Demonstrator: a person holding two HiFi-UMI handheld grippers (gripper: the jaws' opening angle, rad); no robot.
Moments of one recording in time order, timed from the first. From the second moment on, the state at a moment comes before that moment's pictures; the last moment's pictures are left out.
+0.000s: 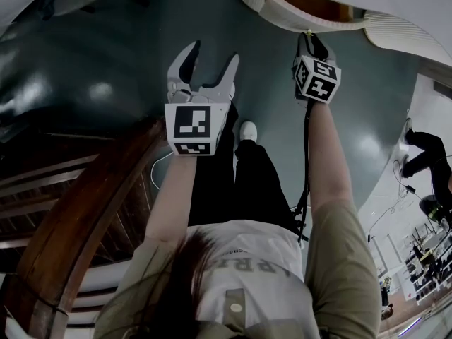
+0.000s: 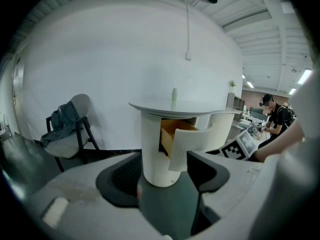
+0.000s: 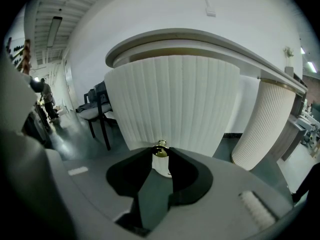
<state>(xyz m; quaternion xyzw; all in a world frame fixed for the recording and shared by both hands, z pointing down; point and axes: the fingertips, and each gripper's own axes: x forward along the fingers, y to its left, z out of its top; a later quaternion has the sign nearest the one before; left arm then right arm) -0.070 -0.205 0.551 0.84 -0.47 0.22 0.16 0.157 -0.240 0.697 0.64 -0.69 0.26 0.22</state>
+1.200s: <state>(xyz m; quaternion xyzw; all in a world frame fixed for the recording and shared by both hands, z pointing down) -0.072 -0.221 0.549 0.83 -0.48 0.21 0.15 0.161 -0.275 0.693 0.65 -0.69 0.25 0.20</state>
